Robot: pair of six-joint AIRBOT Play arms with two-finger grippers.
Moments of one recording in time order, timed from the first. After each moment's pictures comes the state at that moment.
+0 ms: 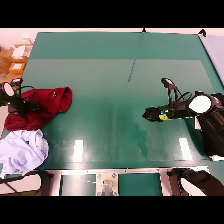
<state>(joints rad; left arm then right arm) 0.28 -1.41 1.00 1.62 -0.96 -1.58 0.21 -0.94 0.77 -1.14 1.07 1.62</state>
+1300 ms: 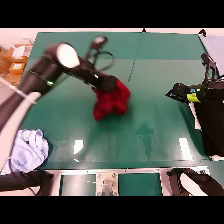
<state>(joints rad) -0.55 -1.48 1.55 1.13 -1.13 -1.59 -0.10 -0.94 1.01 -1.14 1.19 1.62</state>
